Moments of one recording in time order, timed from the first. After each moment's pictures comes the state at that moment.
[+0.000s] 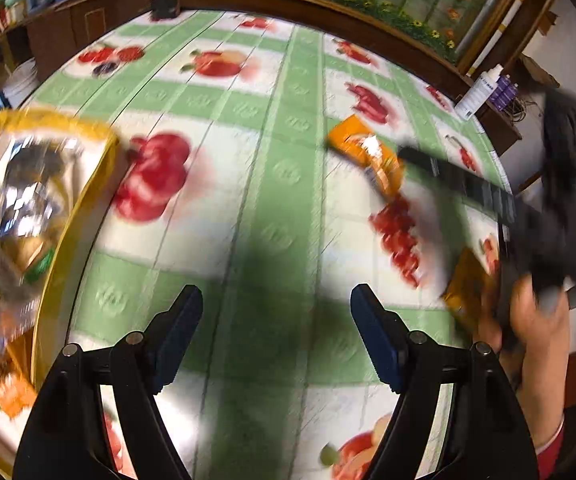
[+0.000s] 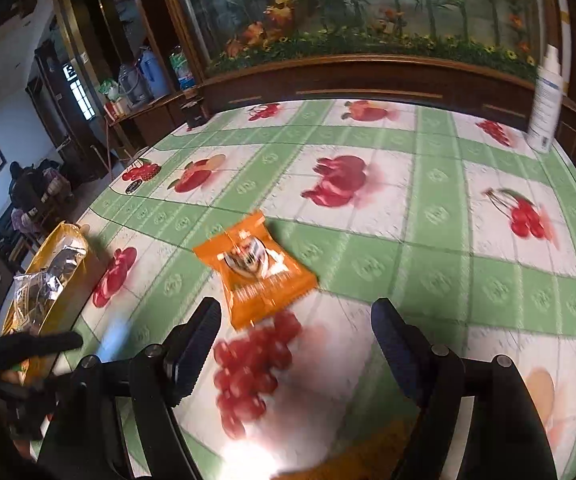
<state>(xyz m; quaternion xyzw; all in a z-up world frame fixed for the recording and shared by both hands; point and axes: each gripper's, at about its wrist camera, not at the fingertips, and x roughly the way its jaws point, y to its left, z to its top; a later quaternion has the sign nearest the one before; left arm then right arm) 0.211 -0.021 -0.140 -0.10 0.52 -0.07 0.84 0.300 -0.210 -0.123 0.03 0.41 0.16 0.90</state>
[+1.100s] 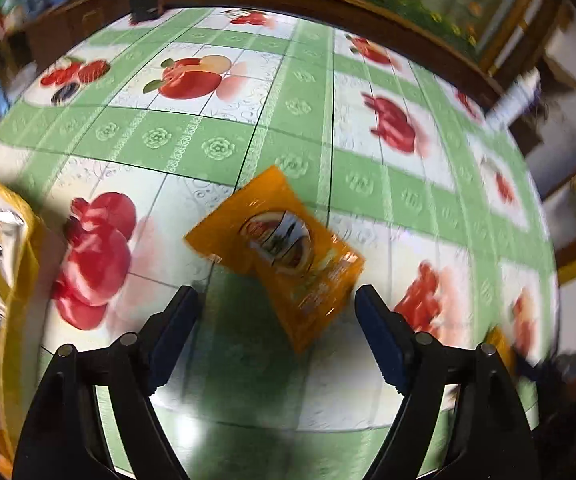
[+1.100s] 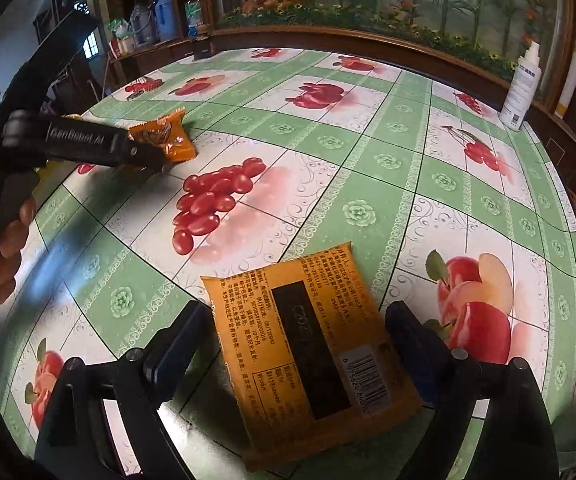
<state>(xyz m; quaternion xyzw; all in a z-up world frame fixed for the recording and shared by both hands) 0.305 -0.053 -0.155 -0.12 0.53 -0.05 0.84 0.202 -0.243 -0.165 -0.08 0.45 0.14 0.88</state>
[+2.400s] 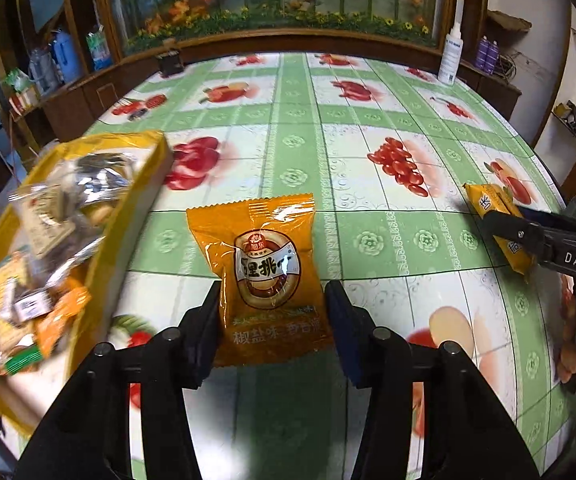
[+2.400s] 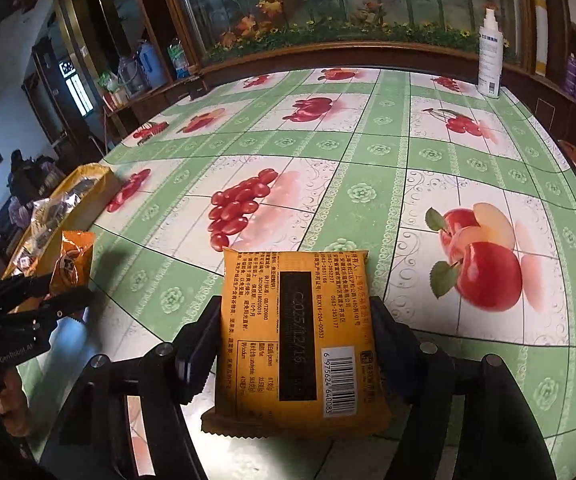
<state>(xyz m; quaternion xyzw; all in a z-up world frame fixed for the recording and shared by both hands) 0.128 -0.030 -0.138 0.04 0.43 -0.04 0.90 0.161 -0.258 -0.154 0.04 0.42 0.14 0.90</state>
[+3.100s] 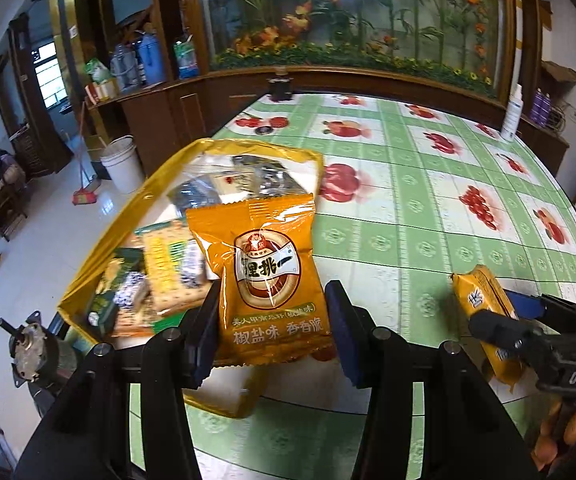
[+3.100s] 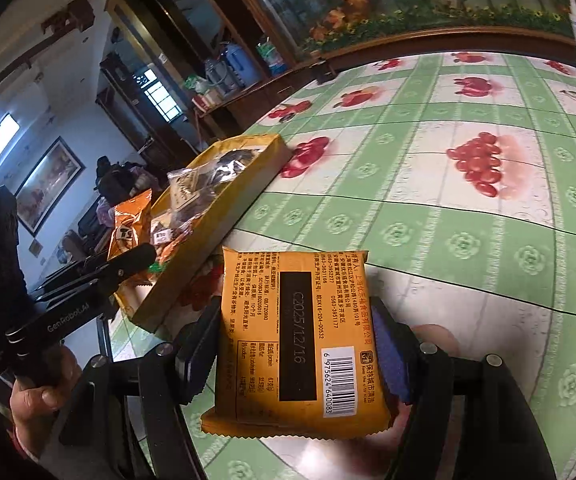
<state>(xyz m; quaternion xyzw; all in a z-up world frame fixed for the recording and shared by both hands) 0.073 0.075 -0.109 0.00 0.37 0.07 0.93 0.107 -0.120 -0.150 0.11 0.41 0.30 0.85</state>
